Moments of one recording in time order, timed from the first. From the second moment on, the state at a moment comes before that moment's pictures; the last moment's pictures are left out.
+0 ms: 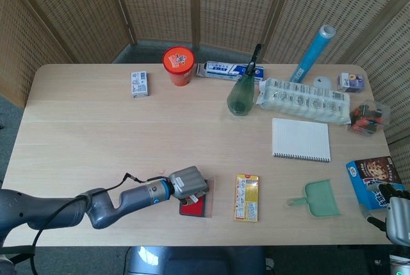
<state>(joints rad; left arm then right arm) -1.12 -1.58 -0.02 -1.45 1.44 0.51 0.13 -0.06 -1.26 0.09 -1.49 -1.44 1.60 0.01</state>
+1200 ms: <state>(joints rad) -1.10 -1.60 -0.01 -1.38 1.43 0.52 0.00 -0.07 -1.25 0.09 -1.51 -1.44 1.61 -0.02</state>
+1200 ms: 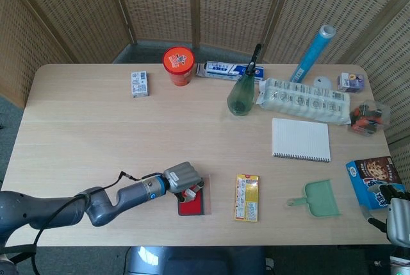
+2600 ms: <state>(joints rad) -0.90 -1.47 0.04 -1.19 1.40 0.66 -0.18 -0.03 -1.28 0.10 -1.49 -1.44 1.55 -0.03</state>
